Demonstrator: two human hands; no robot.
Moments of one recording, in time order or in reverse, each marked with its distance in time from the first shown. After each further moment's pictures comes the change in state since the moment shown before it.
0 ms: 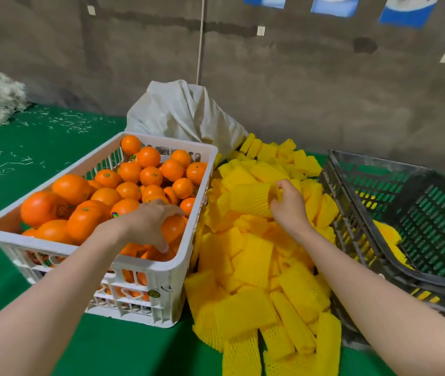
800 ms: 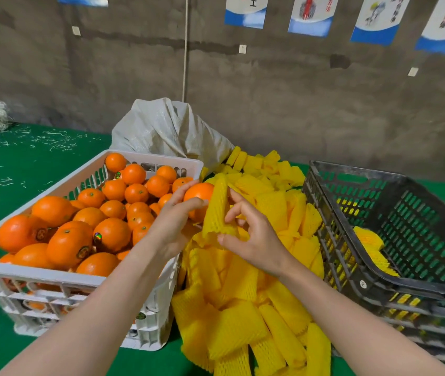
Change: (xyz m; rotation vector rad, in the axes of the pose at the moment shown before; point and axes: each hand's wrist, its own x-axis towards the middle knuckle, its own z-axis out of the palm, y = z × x) left_hand 0.008 0.093 -0.004 -1.787 0.185 0.122; right_hand -0.064 -0.053 -0.016 0.388 -0.332 -0.281
